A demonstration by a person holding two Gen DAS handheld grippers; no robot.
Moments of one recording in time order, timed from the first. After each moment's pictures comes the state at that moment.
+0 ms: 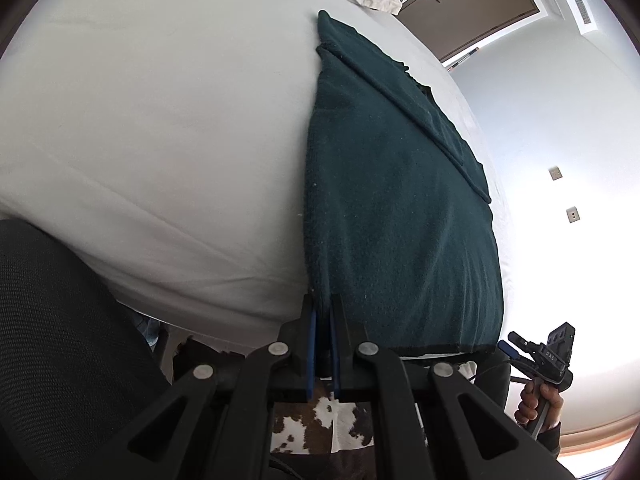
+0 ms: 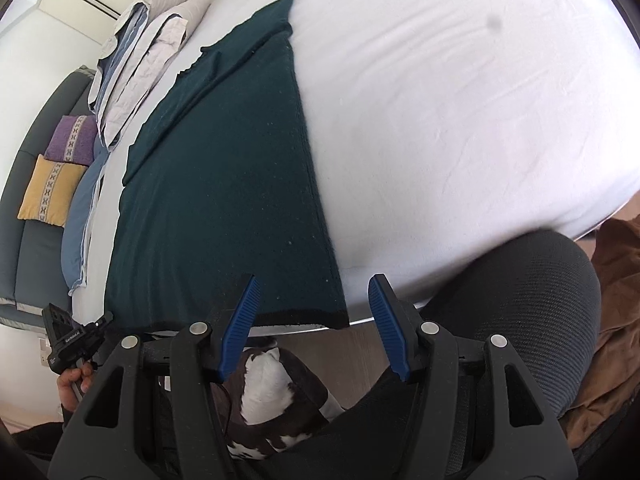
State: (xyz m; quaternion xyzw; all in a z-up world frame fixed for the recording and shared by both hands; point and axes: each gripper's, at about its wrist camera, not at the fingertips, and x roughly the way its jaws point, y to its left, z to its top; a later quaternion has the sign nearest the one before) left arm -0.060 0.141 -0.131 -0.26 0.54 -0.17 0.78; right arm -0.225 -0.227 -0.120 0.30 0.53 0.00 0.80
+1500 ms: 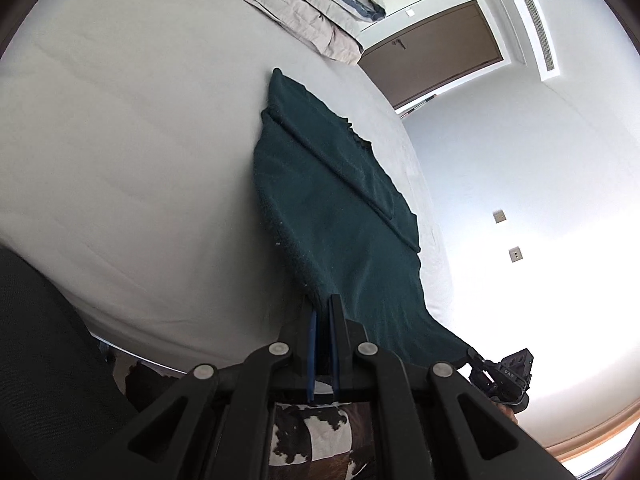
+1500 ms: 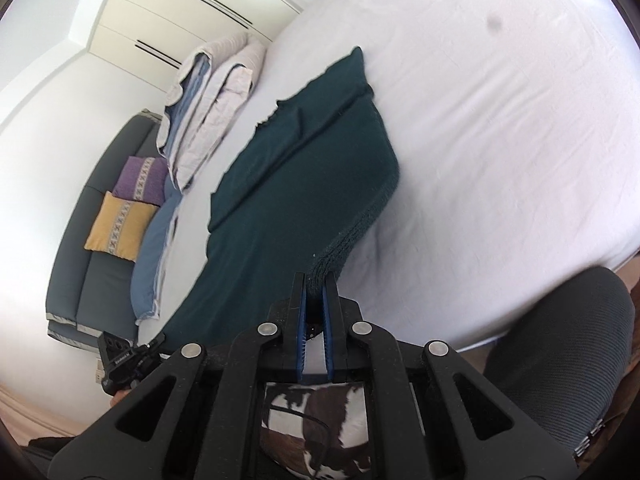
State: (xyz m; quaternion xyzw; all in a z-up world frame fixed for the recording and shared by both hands) left arm -0.069 0.164 -0.074 -0.36 0.45 -0.23 0.79; right arm -0.223 -0.222 -0.036 0.37 0.40 0.08 0.84
